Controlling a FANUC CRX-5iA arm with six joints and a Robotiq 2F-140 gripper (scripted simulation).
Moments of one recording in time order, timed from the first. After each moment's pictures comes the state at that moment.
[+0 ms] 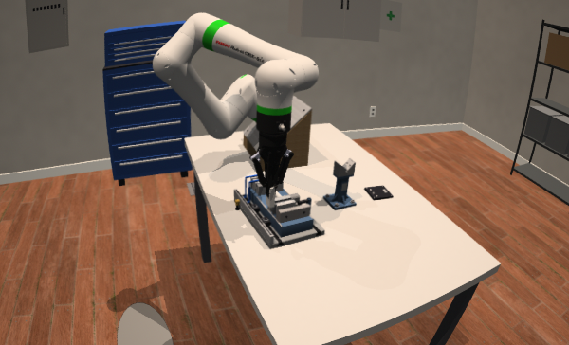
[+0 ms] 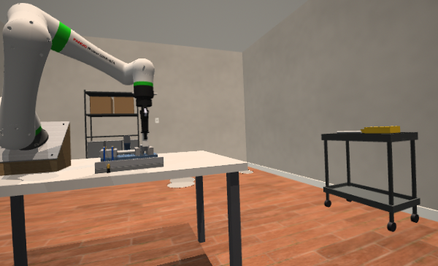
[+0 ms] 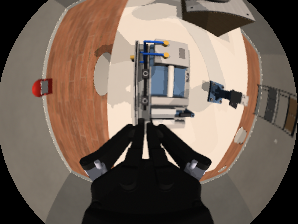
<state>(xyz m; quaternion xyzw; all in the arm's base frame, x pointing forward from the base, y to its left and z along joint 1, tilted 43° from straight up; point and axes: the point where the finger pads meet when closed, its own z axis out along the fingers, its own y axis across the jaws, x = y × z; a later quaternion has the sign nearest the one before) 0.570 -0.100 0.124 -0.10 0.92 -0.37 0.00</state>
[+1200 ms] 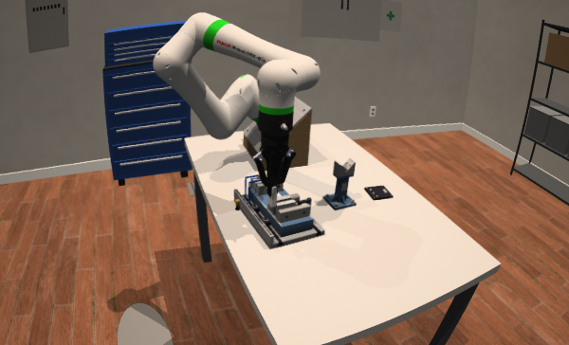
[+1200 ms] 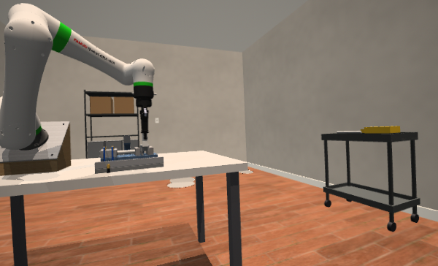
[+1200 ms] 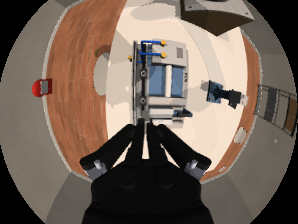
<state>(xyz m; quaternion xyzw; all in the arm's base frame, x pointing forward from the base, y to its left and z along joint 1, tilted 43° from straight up) 0.569 -0.095 0.120 -0.10 0.92 -0.37 0.00</state>
